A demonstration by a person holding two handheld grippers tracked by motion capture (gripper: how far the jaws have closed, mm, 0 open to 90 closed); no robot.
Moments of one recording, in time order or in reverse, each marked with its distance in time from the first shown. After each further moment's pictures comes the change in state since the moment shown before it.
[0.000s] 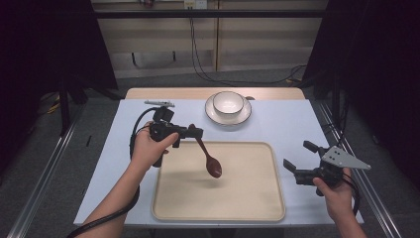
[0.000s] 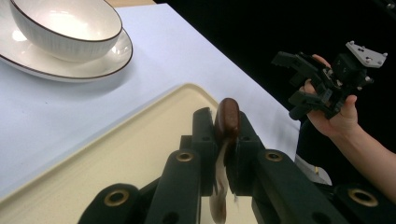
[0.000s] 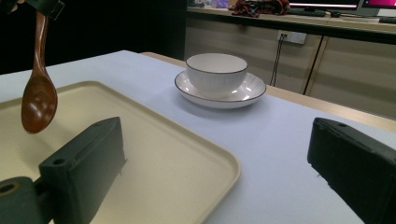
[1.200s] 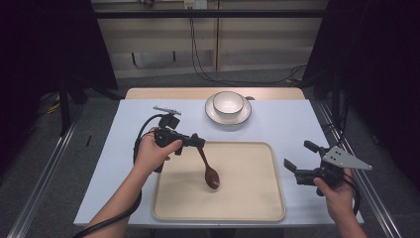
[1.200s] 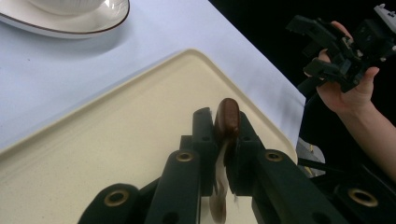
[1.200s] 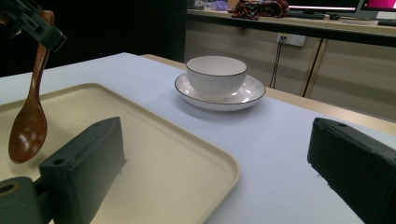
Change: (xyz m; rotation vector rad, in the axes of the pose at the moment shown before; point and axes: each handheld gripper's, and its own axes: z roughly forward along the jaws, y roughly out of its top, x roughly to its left) left arm 0.007 -0.014 0.016 0.112 -0.003 -0.047; right arm 0.000 0.001 -0.001 -0.011 0.000 -0.002
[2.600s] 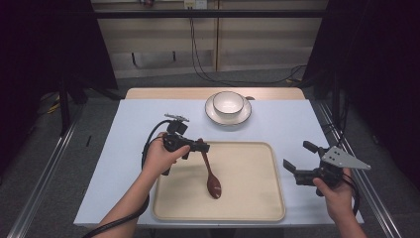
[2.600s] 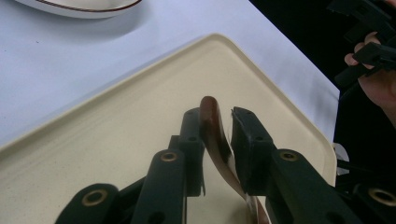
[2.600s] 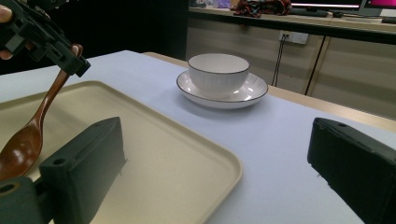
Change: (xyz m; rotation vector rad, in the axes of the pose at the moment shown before) left arm 0.015 -0.011 0.031 0.021 0.078 0.022; right arm 0.001 -0.001 0.002 0.005 0.008 0.005
